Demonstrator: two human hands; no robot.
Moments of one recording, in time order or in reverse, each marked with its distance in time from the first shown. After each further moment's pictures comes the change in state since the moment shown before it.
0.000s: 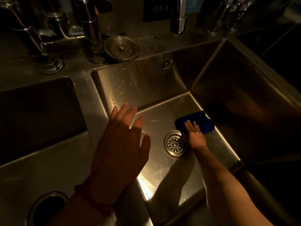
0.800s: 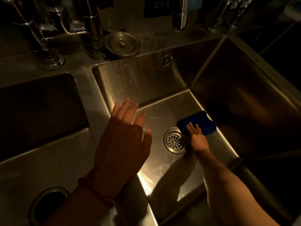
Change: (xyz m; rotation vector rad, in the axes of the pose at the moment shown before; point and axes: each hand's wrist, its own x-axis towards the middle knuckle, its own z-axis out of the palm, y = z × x) left_hand 0.004 0.001 0.000 0.002 -0.009 -0.052; right_hand -0.022 0.010 0.006 -0.021 -0.011 0.014
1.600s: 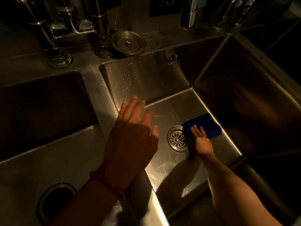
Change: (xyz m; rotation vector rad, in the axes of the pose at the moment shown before) left_hand 0.000 0.003 -0.002 -0.033 0.039 -0.004; right_hand -0.015 0.002 0.008 0.004 -0.015 0.016
